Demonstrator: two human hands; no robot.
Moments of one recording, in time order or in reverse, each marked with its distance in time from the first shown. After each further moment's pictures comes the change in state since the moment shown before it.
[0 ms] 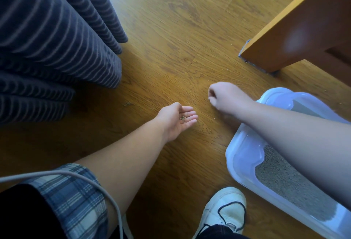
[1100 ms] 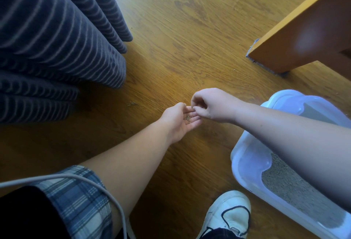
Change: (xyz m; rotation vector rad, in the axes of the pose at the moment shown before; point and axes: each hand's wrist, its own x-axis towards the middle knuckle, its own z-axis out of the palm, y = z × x) left_hand 0.006 -0.001 -0.001 -0.070 -0.006 0.024; right_hand -0.001 -0.040 -0.003 0.241 -0.129 -0.242
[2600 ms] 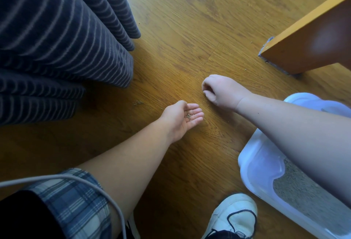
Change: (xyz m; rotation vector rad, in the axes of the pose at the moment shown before) left_hand 0.002 0.014 -0.015 0.008 0.028 0.006; right_hand 0.042 0.027 -0.003 -0.163 0.094 0.004
